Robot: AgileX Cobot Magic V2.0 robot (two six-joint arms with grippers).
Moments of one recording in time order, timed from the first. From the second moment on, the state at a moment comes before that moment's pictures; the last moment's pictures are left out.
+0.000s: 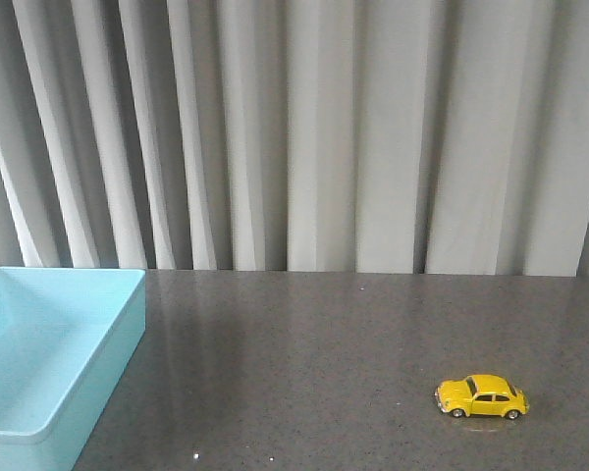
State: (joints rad) left arm -0.07 0.14 -0.34 0.07 0.16 -0.10; right arm -0.05 0.09 -0.28 0.11 0.23 -0.06
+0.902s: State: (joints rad) left arm -0.07 0.66 -0.72 0.13 0.49 -0.10; right arm -0.05 0.73 -0.67 0.02 0.62 -0.06
